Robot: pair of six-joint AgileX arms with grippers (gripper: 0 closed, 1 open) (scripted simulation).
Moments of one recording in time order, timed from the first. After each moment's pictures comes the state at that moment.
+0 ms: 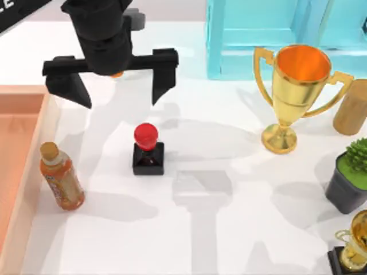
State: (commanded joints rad) left arm -0.48 1.98 1.85 -1.34 0.00 -0.49; right arm 0.00 0.00 0.00 0.00 0.00 0.00
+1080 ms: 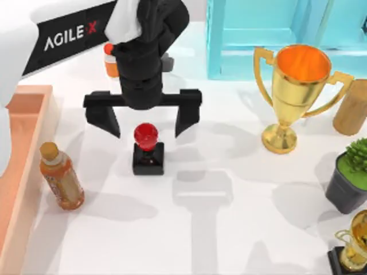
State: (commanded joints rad) left arm -0.54 2.18 1.80 -1.19 0.00 -0.51; right arm 0.00 0.00 0.00 0.00 0.00 0.00
